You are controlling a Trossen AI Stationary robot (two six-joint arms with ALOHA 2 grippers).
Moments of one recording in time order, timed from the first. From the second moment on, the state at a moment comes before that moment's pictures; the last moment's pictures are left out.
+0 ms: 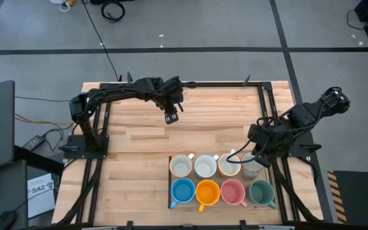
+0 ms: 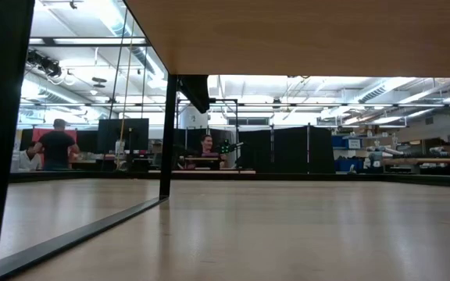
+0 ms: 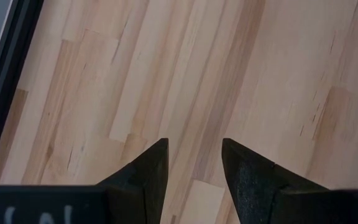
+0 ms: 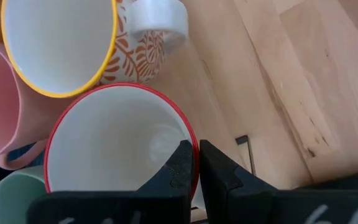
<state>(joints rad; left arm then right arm) 0.35 1.79 1.56 -0.91 0.00 0.06 0.49 1.09 1.29 -1.35 -0.02 0.97</state>
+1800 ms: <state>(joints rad) 0.35 1.79 1.56 -0.91 0.00 0.05 0.49 1.10 1.29 -1.31 -0.12 0.97</state>
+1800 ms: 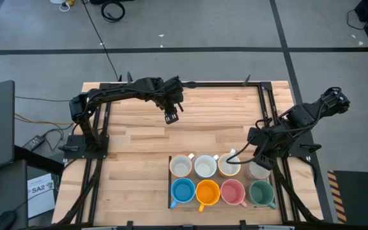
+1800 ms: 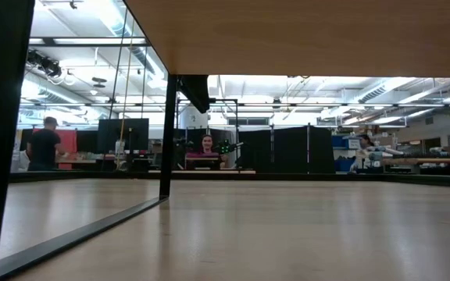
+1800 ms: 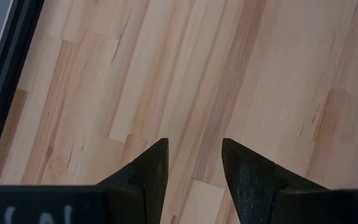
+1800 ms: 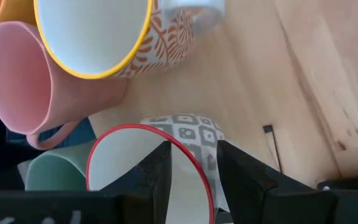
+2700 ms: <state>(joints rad) 0.29 1.65 1.56 -0.74 0.00 0.06 0.26 1.00 1.29 -1.13 0.19 0.34</state>
